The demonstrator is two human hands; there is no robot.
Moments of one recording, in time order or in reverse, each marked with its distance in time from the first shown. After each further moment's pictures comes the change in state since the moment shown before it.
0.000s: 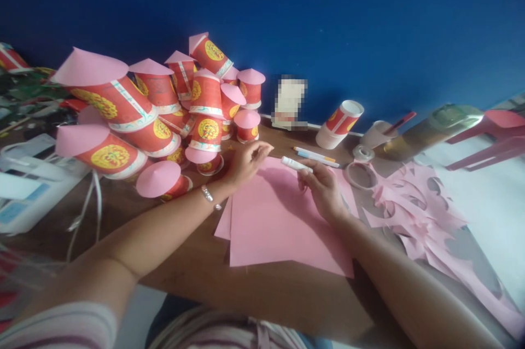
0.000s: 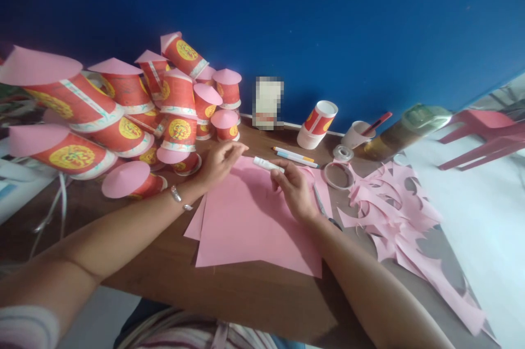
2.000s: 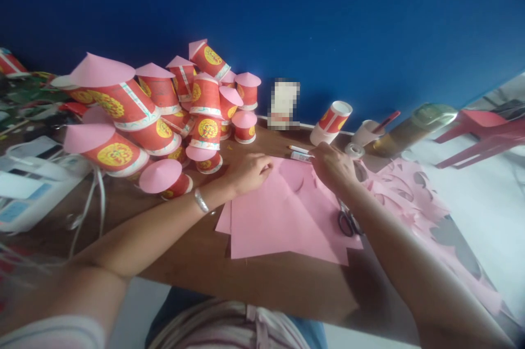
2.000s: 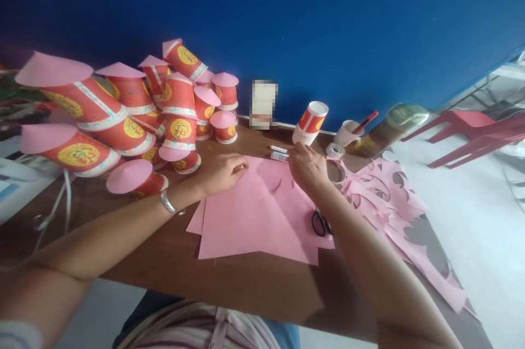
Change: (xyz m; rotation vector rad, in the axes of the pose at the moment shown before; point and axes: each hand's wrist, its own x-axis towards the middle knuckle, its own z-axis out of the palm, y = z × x) left_hand -0.013 0.024 -0.007 0.457 -0.327 0.085; right_hand 0.042 -0.017 -0.043 -1.556 -0.123 -0.106
